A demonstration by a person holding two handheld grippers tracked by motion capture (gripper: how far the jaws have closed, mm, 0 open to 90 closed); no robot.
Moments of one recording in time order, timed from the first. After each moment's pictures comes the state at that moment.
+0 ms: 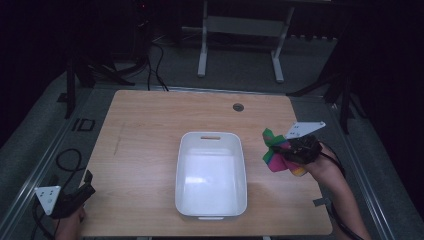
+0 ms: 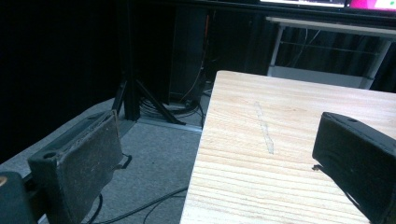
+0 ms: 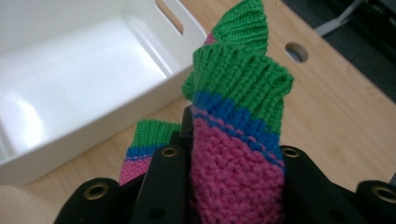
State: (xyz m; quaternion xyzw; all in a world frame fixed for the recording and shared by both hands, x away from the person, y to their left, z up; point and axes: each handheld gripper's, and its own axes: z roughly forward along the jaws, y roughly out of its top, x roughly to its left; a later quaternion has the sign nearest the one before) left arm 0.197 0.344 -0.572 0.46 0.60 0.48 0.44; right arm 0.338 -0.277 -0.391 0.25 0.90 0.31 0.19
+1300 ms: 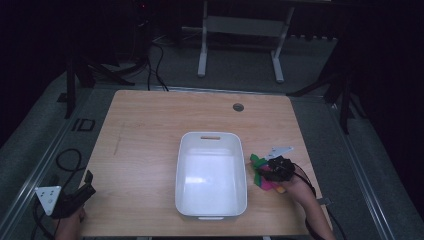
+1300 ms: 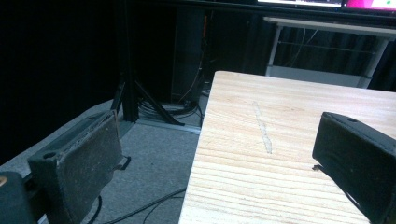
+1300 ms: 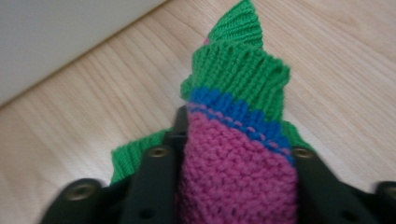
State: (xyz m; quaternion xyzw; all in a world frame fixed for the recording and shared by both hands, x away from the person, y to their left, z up) left arm 0.197 0.343 -0.572 0.46 0.60 0.48 0.44; right arm 0.358 -0.268 -0.534 0.31 0.90 0.27 0.14
